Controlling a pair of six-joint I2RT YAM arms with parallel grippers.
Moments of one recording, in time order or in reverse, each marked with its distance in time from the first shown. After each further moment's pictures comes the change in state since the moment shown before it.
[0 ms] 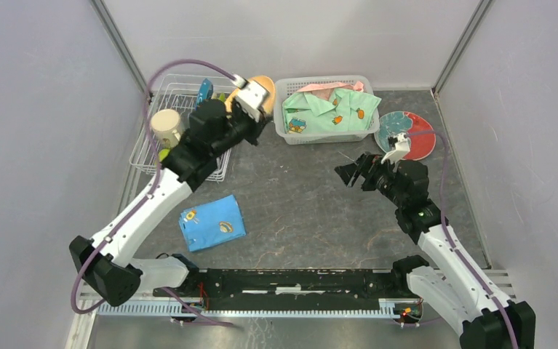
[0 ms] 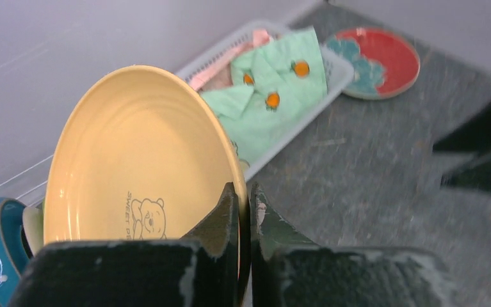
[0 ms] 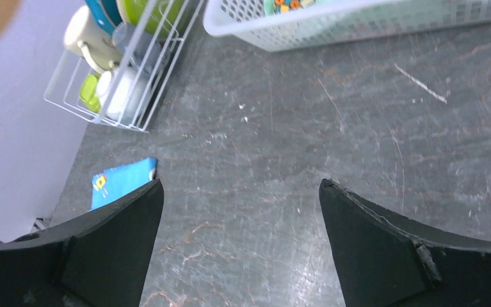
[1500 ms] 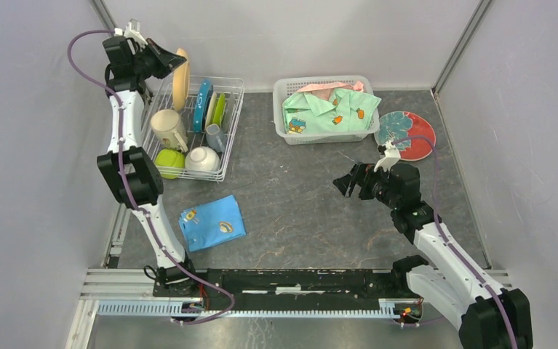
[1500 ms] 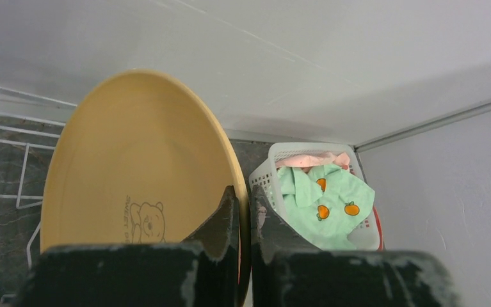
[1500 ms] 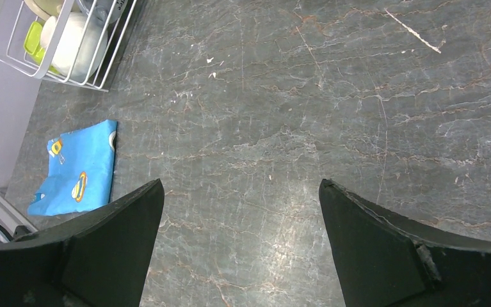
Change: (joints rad) left arm 0.894 0.843 0.857 -0.057 0.600 -0.773; right arm 0.000 0.043 -0.093 -0.021 -0.027 -0.087
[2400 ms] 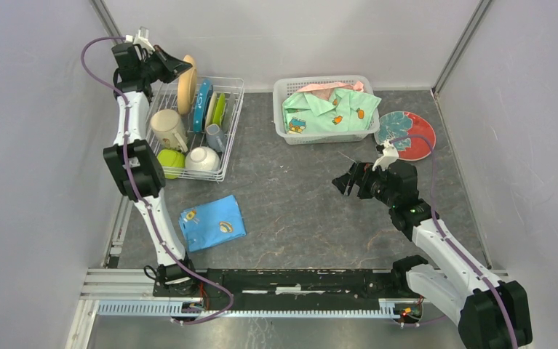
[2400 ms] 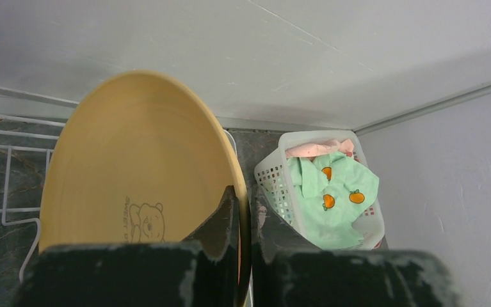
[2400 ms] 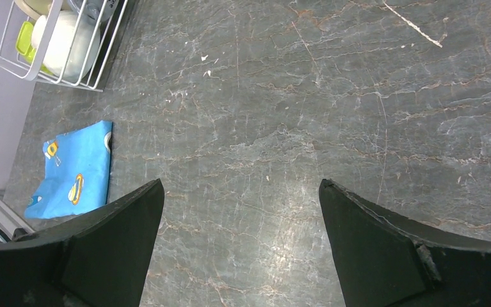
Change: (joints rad) left arm -0.002 0.146 0.047 0.043 0.080 0.001; right arm 0.000 0.051 0.004 0.022 0.002 0.010
